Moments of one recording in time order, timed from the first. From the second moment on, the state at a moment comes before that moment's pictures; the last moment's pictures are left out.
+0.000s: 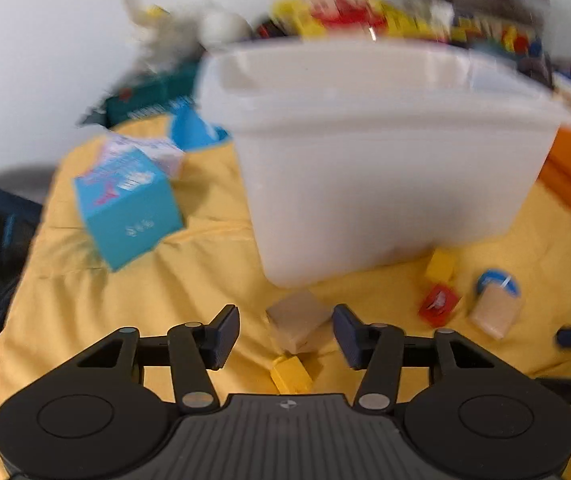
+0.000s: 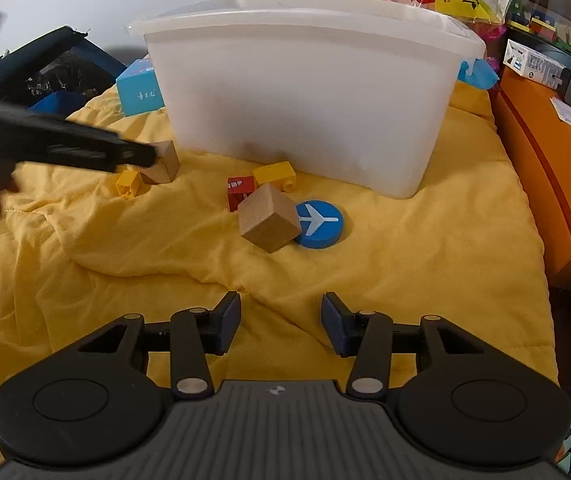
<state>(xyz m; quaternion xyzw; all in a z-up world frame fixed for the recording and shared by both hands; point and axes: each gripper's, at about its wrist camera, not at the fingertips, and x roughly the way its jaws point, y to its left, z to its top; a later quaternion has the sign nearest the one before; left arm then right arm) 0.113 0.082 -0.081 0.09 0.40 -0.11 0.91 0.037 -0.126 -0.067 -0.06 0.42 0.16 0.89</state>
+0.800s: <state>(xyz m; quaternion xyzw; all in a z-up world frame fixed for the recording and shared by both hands) 0.004 0.058 -0.083 0.08 0.42 -0.18 0.89 0.092 -0.113 -0.071 -0.02 0.41 0.16 0.90</state>
